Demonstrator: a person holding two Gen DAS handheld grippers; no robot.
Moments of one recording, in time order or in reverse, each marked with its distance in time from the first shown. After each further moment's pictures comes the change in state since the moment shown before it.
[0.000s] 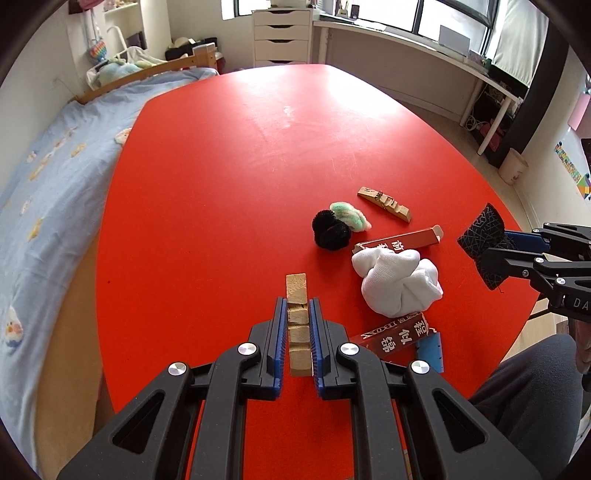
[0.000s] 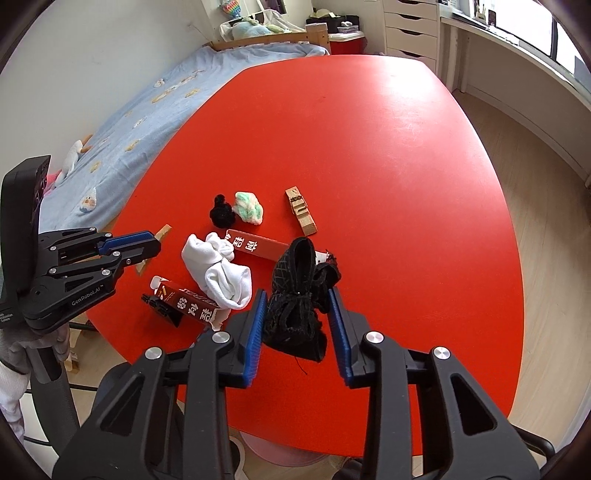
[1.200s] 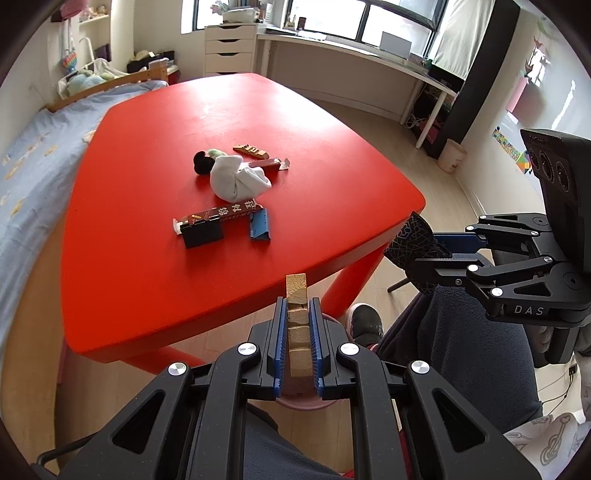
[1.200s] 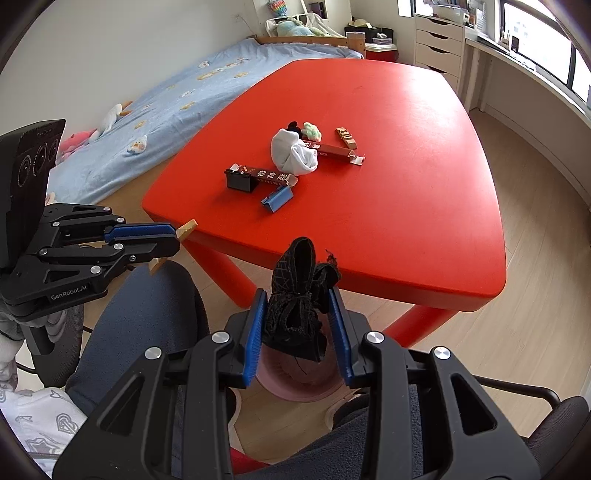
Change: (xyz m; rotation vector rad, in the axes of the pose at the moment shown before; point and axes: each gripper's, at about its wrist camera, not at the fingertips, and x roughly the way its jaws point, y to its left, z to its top) left arm -0.078 -0.088 -0.110 0.060 -0.041 -0.186; right arm -0.077 0.042 -0.129 -0.122 0.004 0.048
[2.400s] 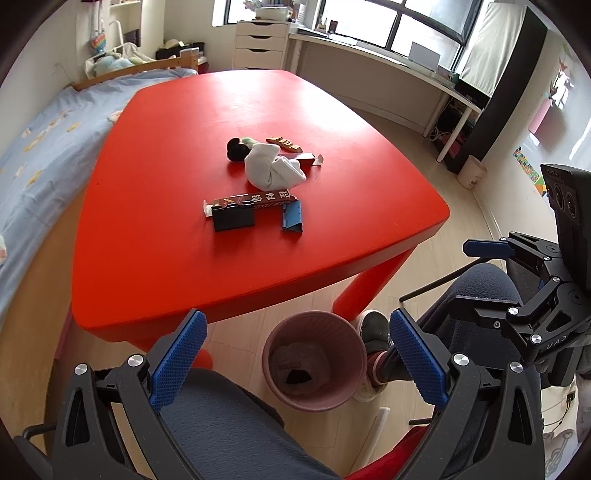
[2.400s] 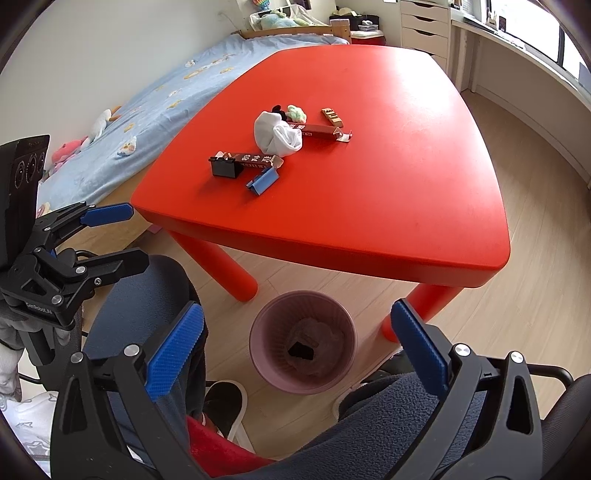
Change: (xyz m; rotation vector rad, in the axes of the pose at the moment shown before) left arm 0.001 0.021 -0.010 -0.097 -0.016 0.048; right arm 0.011 -0.012 -0.009 0.063 0.019 -0.005
